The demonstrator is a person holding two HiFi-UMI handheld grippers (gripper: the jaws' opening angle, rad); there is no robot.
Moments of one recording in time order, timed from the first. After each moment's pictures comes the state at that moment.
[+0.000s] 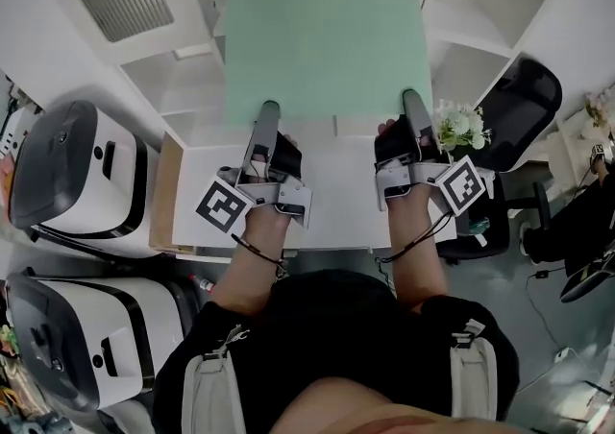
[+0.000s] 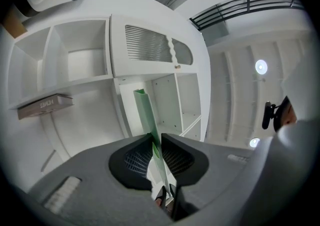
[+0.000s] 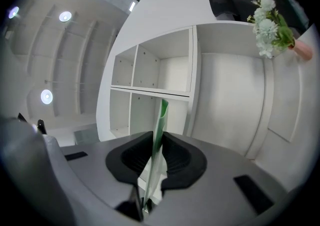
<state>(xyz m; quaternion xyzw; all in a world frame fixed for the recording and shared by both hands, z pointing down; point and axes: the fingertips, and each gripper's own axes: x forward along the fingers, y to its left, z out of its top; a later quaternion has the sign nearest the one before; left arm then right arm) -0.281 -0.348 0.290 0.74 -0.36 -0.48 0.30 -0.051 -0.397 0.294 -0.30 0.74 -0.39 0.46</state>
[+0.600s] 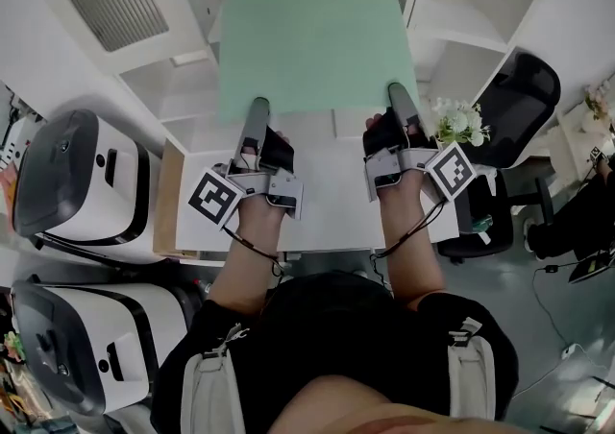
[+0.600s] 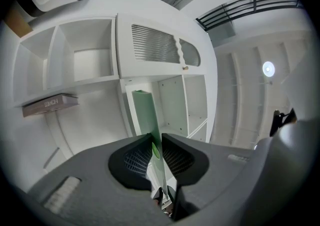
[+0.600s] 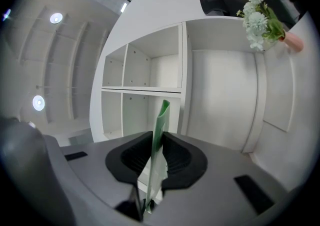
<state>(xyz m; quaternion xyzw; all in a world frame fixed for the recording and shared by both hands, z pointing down) -0.281 -0.349 0.288 0.73 -0.37 -0.48 0.32 -0.050 -0.399 0.303 -0.31 0.72 -0.42 0.47</state>
